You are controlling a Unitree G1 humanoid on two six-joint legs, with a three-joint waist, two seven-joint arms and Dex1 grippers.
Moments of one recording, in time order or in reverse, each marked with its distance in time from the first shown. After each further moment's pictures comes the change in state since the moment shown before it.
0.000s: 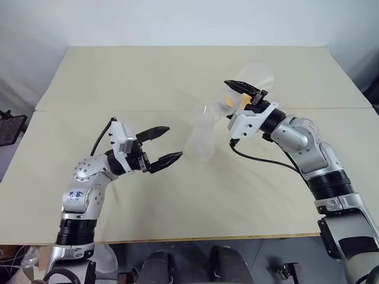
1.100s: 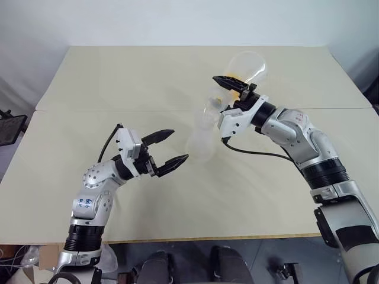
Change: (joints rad) left arm 0.036 -0.054 -0.038 -0.016 0.023 -0.068 0.062; right arm -0.099 0.011 0.077 0.085 -0.137 -0.051 -0.083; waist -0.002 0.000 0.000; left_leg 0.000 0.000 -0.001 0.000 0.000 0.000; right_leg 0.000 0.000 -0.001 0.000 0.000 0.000
